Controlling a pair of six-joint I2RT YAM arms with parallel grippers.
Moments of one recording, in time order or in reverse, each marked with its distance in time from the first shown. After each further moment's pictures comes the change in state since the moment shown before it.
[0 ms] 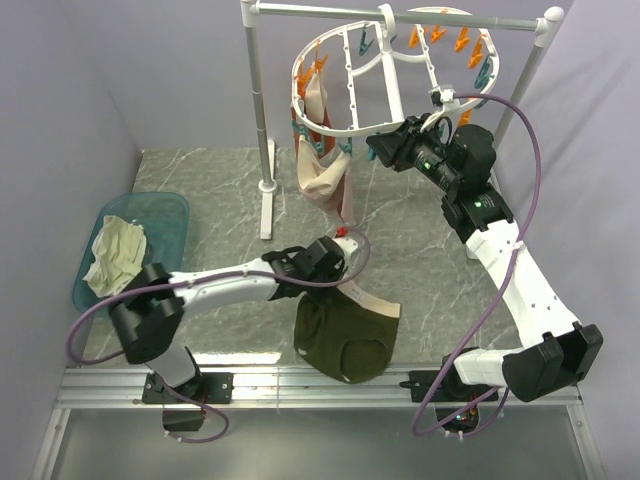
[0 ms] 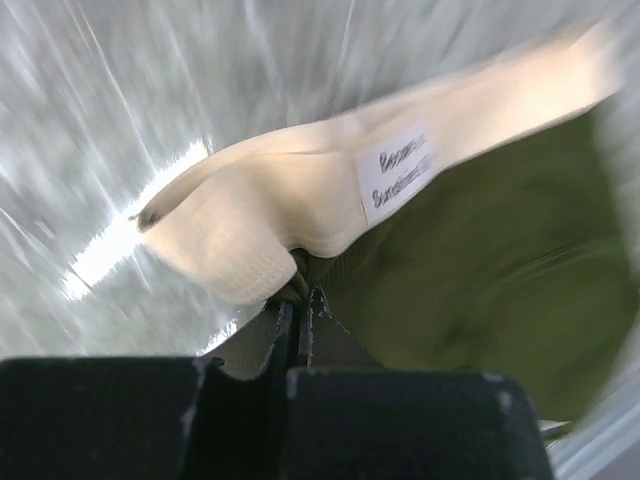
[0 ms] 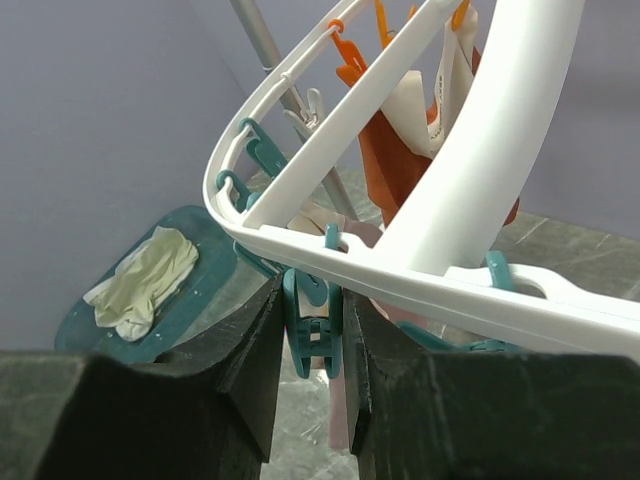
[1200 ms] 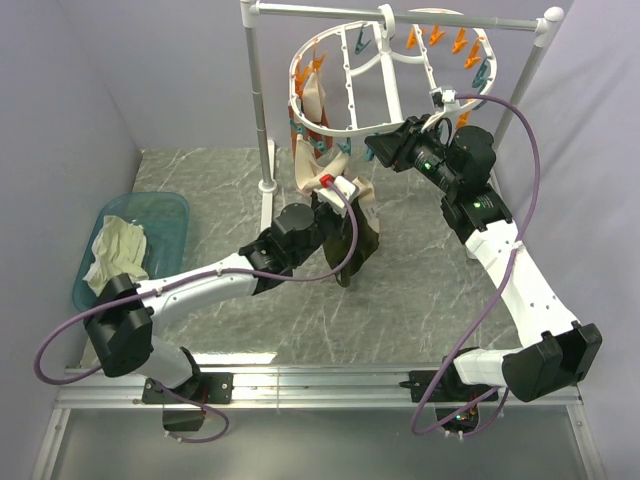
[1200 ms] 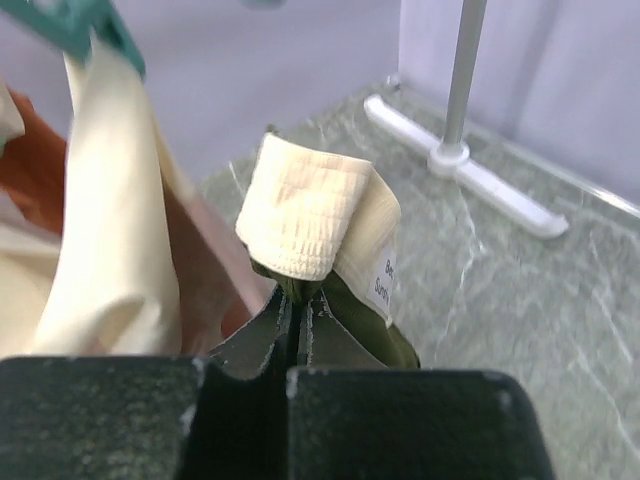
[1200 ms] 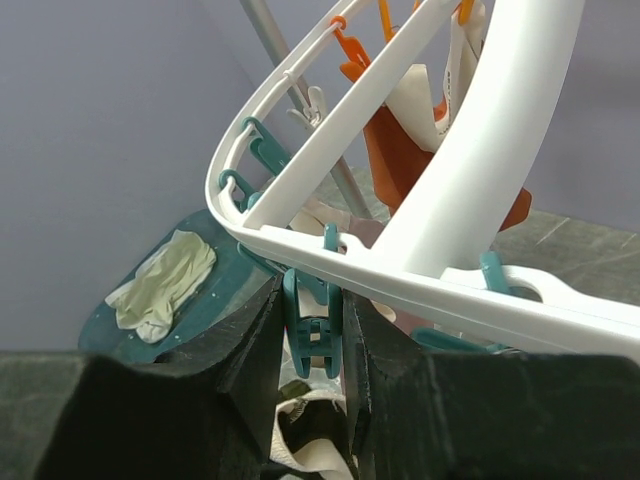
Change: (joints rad) left arm 0.053 -0.160 0.008 0.759 -0.187 0.355; right arm -0.005 0.000 -0.020 0.037 -0.026 0.047
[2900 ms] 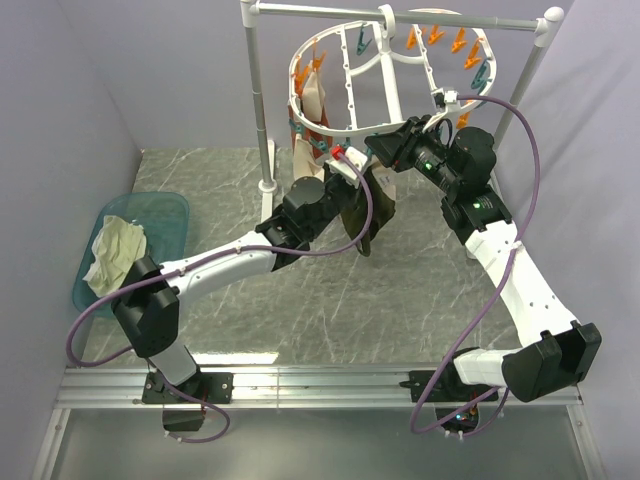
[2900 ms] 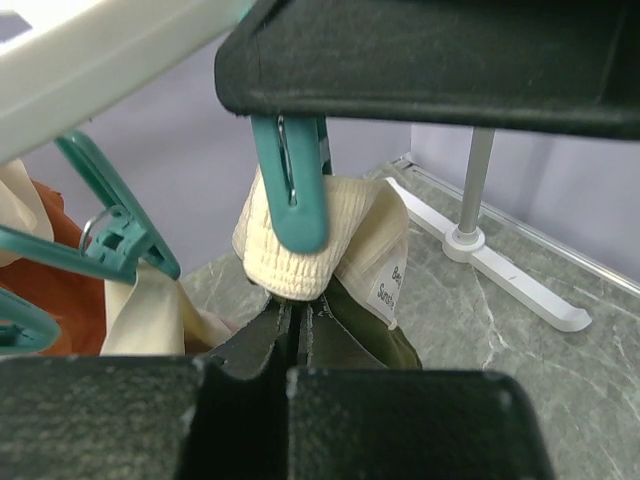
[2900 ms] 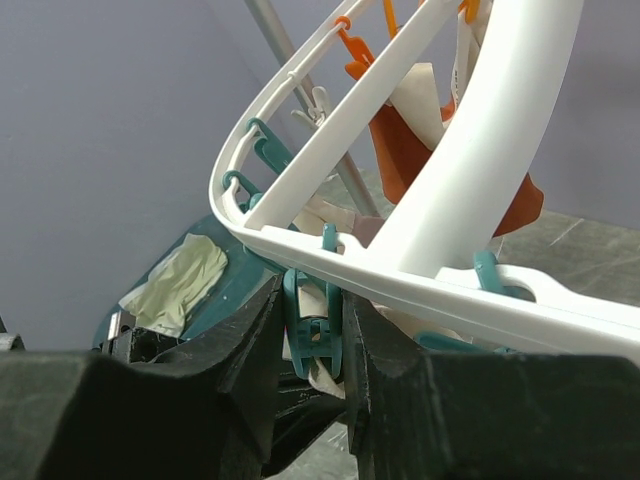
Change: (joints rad) left arm 0.053 0.171 0.233 0.074 0.043 0.039; right arm -0.008 -0.001 -0.018 0.029 -0.018 0.035
